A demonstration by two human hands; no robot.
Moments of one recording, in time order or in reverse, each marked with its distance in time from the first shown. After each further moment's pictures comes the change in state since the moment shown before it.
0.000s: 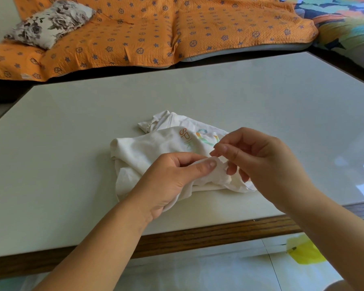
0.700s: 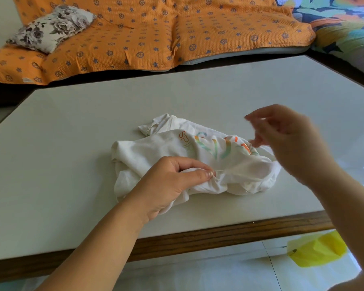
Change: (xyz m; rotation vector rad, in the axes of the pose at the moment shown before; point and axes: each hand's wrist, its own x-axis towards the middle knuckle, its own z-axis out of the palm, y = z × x) left_hand -0.004 0.005 -0.002 0.204 0.009 -0.007; right_hand 0.027 0.010 -0.041 -0.207 0.230 -0.125
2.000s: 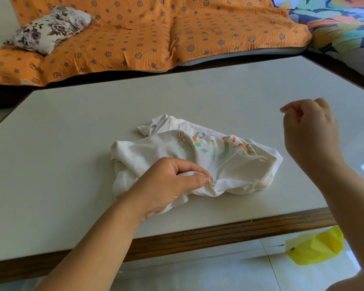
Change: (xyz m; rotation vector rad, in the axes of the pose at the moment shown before) left_hand 0.000 -0.002 -0.005 0.180 -0.033 0.003; right_hand 0.020 0.020 -0.014 -0.465 0.345 0.139
